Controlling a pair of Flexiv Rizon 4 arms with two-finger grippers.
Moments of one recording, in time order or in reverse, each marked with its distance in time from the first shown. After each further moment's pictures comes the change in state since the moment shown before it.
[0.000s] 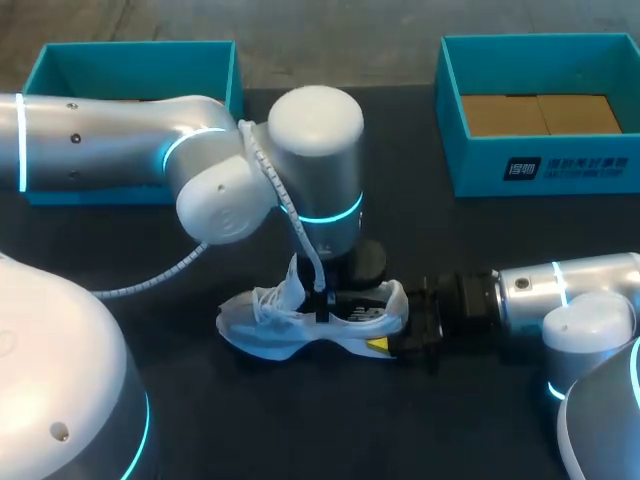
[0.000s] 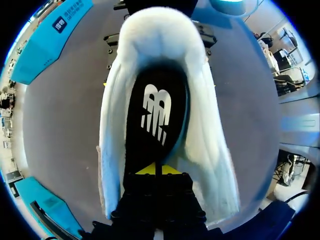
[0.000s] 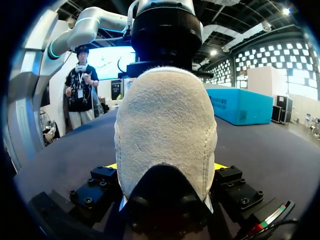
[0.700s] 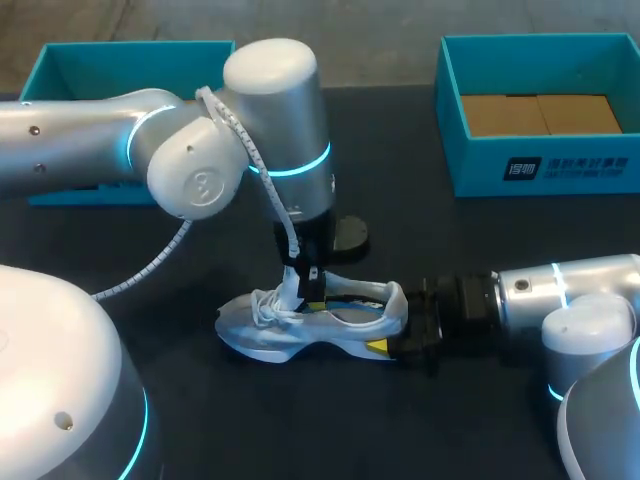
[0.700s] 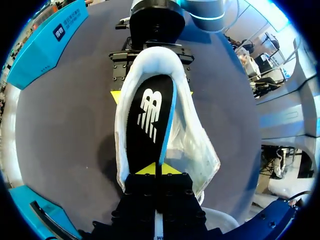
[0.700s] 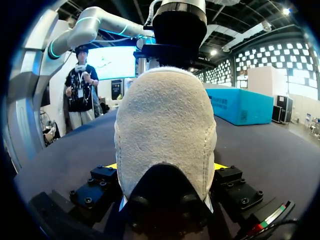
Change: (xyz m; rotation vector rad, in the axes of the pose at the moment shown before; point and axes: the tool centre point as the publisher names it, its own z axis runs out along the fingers) left arm 0.001 0.010 -0.028 0.093 0.125 0.057; right arm 0.003 0.001 0.001 0.001 0.000 0.000
